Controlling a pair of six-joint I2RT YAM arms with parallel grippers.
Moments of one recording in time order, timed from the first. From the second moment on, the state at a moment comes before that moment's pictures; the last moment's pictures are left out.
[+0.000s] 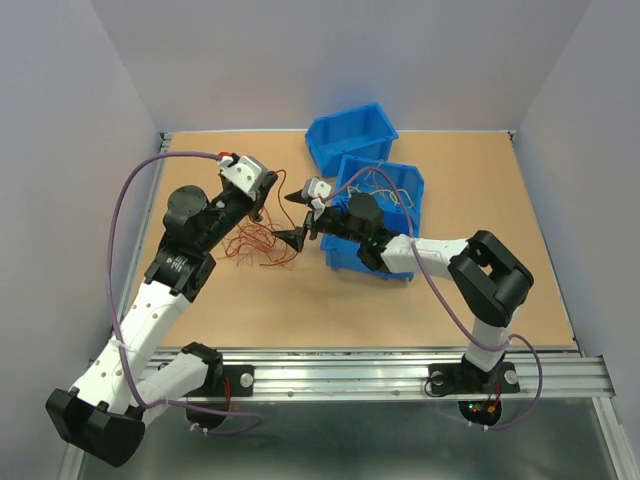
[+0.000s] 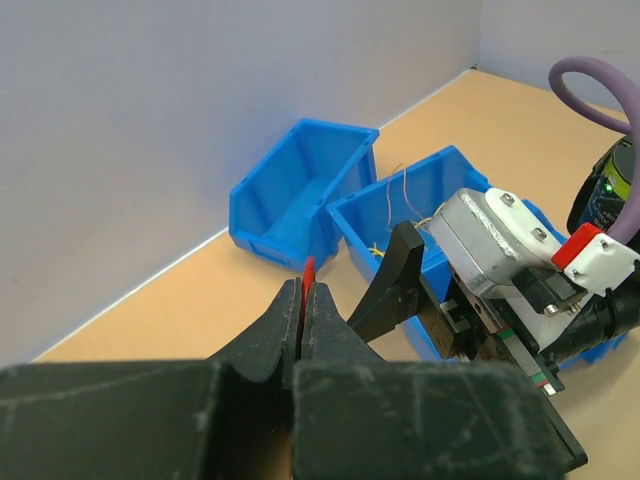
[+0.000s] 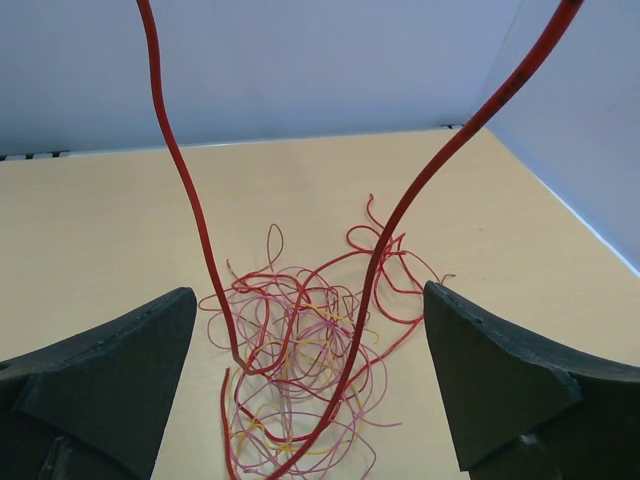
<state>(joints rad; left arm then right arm) -0.42 0.91 0.94 0.03 0.26 0.19 0.81 1.82 1.06 0.86 -0.43 -0.12</state>
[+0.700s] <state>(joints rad) -0.42 0.91 0.94 -0.02 0.41 0.22 0.71 1.83 1.07 0.84 -0.73 -0.06</state>
